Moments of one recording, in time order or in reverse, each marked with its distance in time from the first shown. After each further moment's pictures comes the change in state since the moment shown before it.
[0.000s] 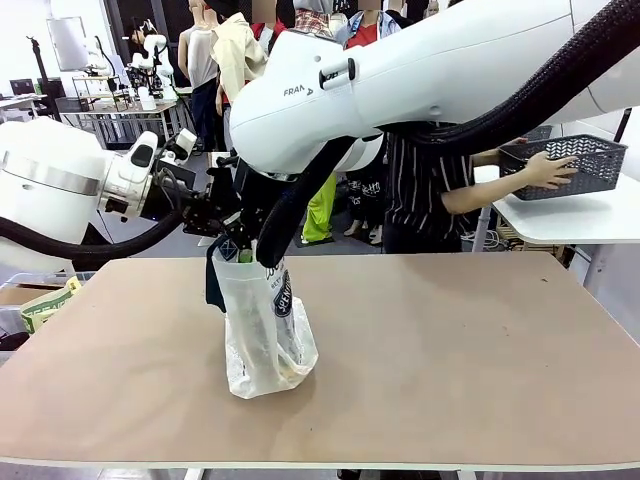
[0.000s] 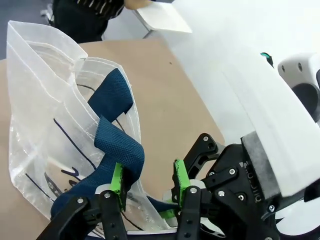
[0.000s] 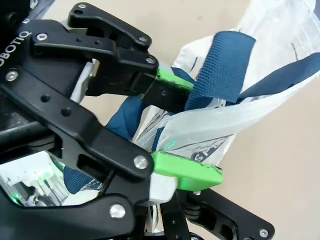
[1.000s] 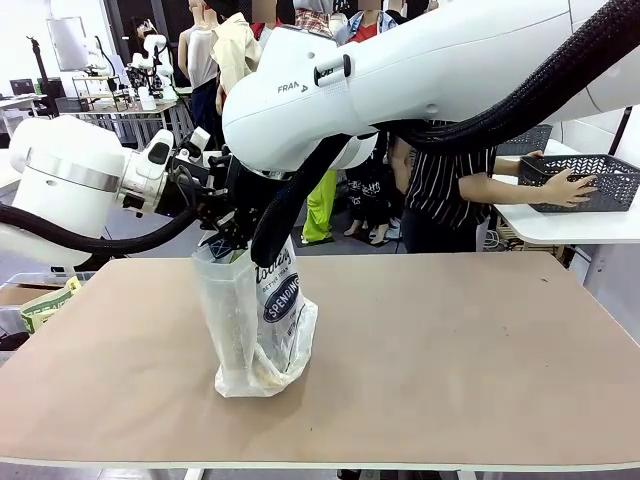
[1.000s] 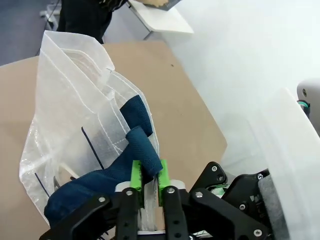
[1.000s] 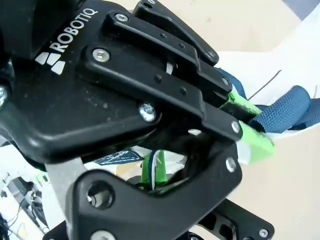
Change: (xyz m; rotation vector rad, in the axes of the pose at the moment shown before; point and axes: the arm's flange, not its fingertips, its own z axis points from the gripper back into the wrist) left arm 0.014 0.000 -0.017 0.006 0.003 -0.010; right arm 0.002 0.010 0.001 0.007 0.002 0.034
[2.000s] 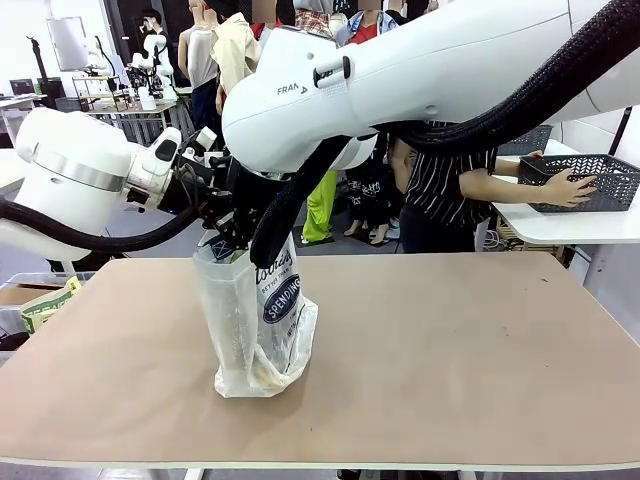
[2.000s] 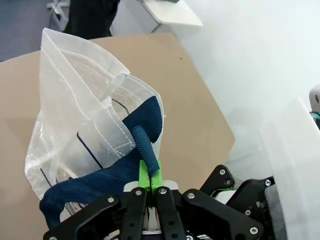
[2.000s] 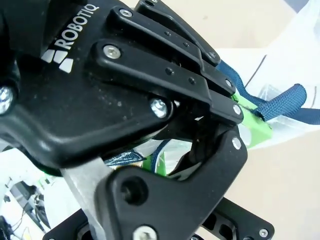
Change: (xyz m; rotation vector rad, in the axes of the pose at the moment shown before) left arm 0.007 -0.003 -0.005 0.055 0.052 -0.002; right arm 0.000 0.001 -0.001 -0.009 0.001 -0.037
